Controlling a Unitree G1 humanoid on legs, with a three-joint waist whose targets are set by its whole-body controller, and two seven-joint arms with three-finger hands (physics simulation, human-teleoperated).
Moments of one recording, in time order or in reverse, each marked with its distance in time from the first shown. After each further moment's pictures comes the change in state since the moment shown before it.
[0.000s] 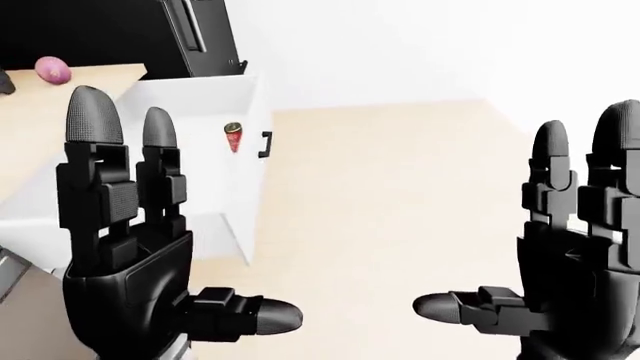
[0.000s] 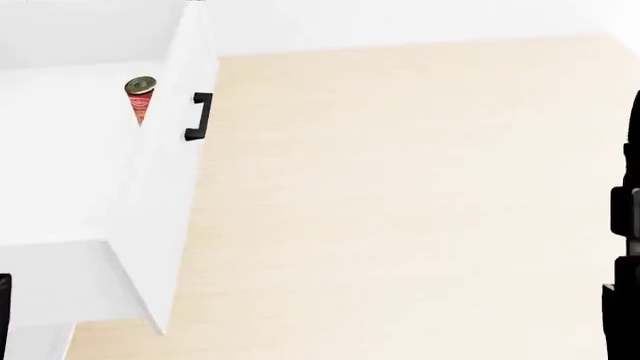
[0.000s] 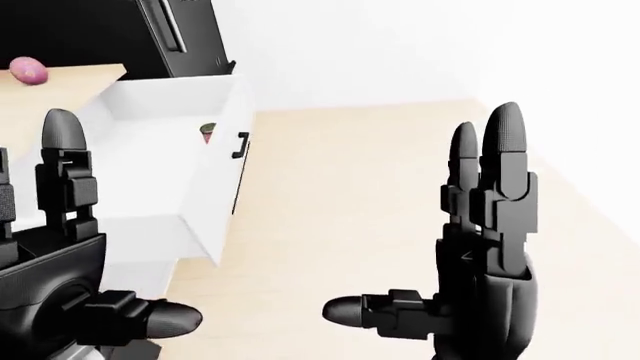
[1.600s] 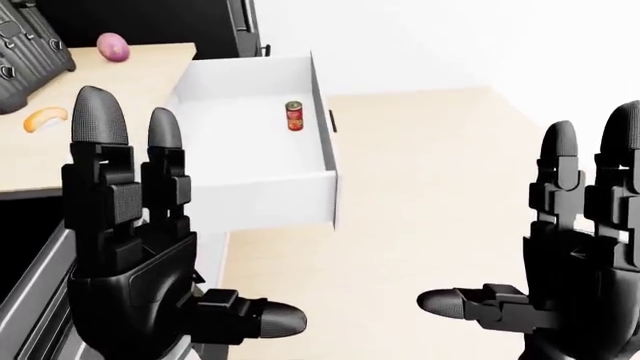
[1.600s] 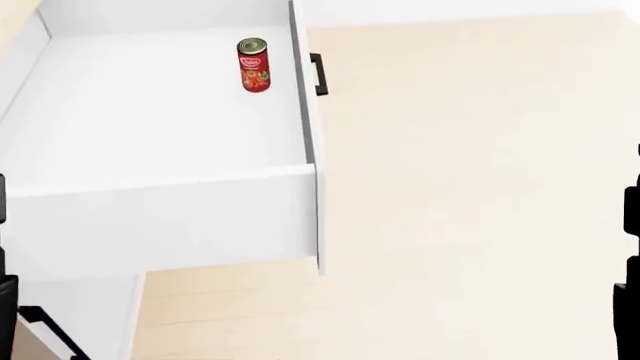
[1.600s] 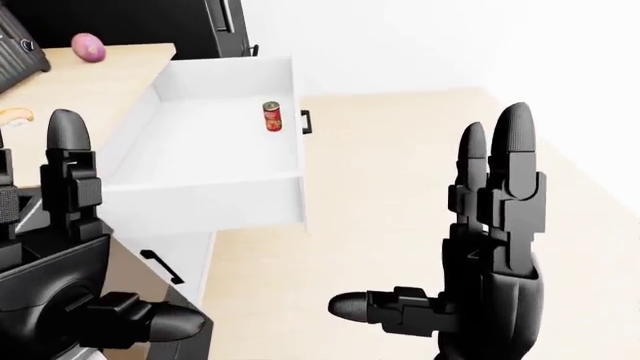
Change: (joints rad) left arm 0.004 -0.004 -0.019 -0.003 0.003 -0.002 -0.003; right arm -0.004 -0.001 -0.024 0.005 -0.005 0.000 -0.012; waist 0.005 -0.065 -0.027
